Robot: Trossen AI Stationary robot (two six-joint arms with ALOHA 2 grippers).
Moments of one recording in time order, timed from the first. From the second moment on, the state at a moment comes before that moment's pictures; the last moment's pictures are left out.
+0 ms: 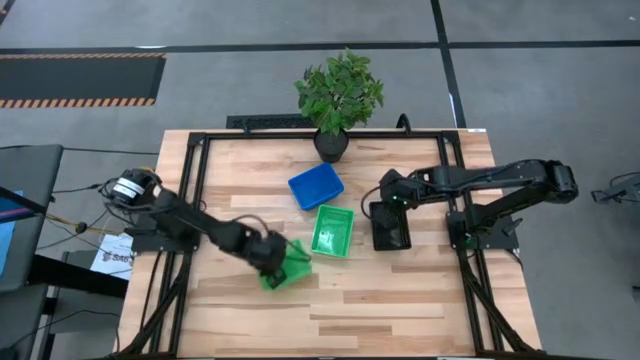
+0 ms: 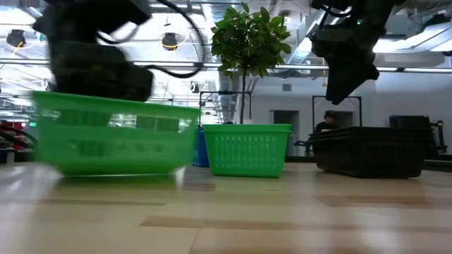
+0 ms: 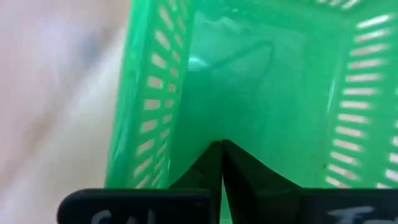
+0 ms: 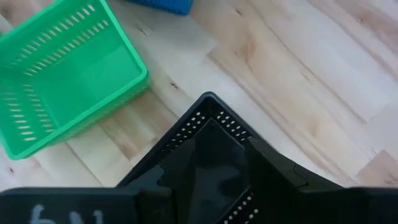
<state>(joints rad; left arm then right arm) -0.33 1.61 0.76 -0.31 0.00 -1.00 -0.05 1.25 0.94 -0.83 0.21 0.70</state>
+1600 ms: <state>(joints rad) -0.16 0.74 0.78 -0.73 -0.10 -0.92 -0.09 1.98 1.52 -0.22 -0.20 0.01</state>
